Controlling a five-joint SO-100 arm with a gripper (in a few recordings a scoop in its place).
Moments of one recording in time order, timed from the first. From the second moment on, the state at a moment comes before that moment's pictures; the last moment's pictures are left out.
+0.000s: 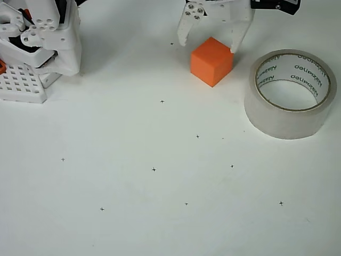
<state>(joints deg) -38.3 94.7 102.9 67.9 14.9</state>
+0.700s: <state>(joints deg) -38.3 88.7 102.4 63.7 14.9</state>
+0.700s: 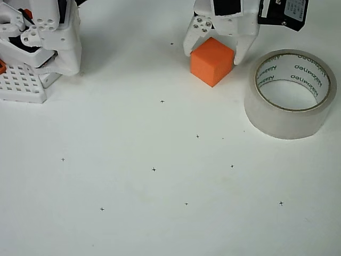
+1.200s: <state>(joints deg) -40.2 89.0 102.4 63.7 15.6</state>
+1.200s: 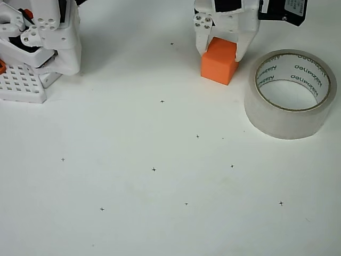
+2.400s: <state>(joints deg) -32.3 79.2 65.6 80.8 0.4</state>
